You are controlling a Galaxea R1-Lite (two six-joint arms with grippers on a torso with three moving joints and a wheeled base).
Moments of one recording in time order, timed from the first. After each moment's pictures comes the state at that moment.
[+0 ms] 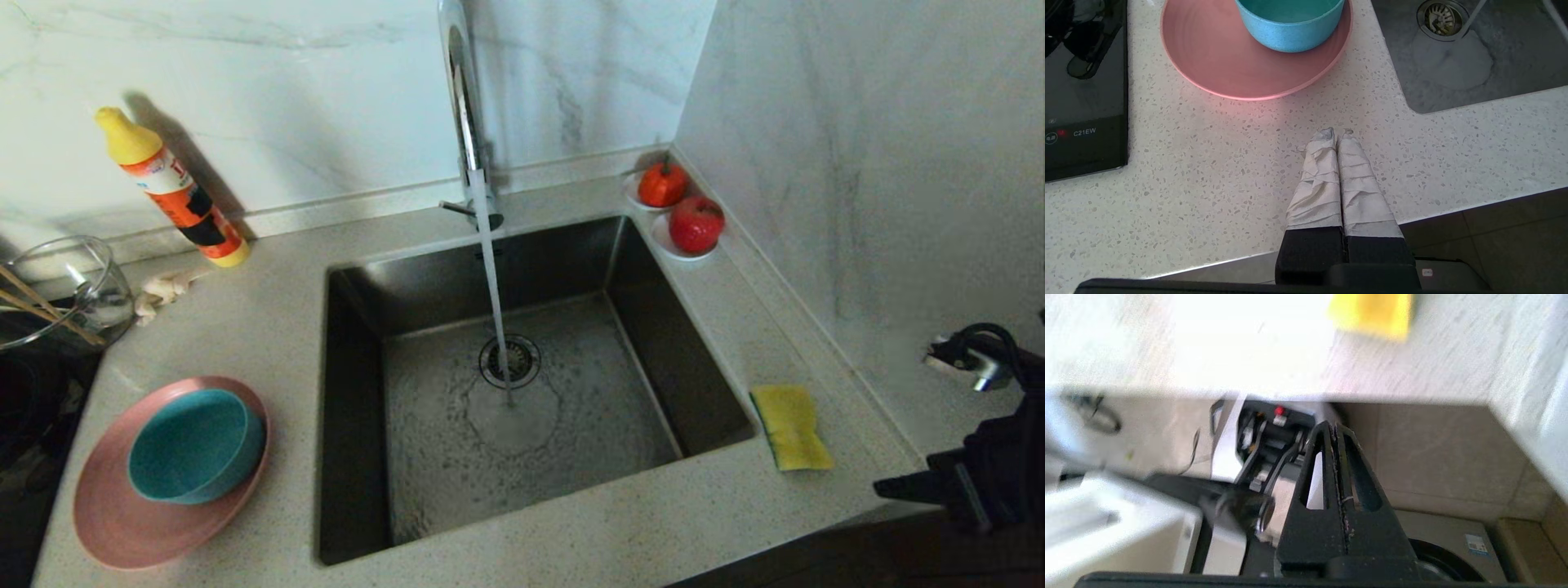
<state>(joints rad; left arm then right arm) 0.00 0.00 -0.09 0.22 0.00 0.01 0.12 1.31 -0.88 0.44 0.21 0.02</state>
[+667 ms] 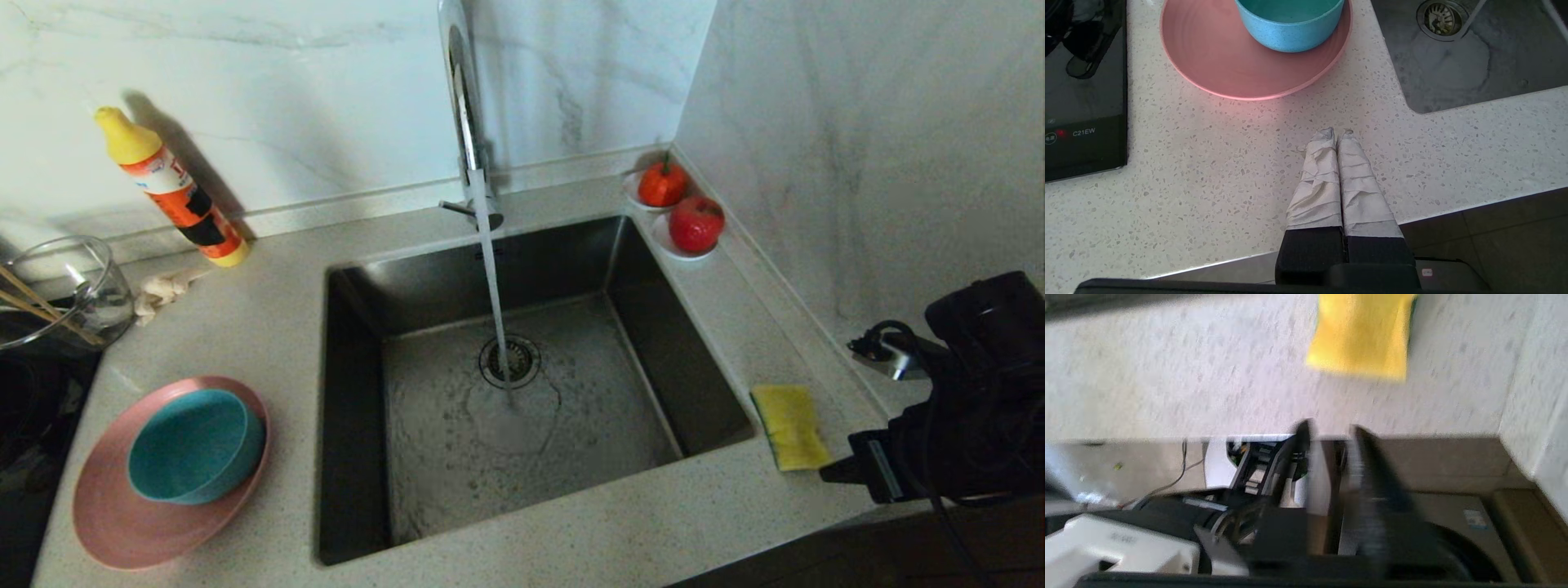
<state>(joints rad) 0.00 0.00 -0.09 0.22 0.00 0.01 0.22 1.48 -0.94 0.38 0.08 0.14</state>
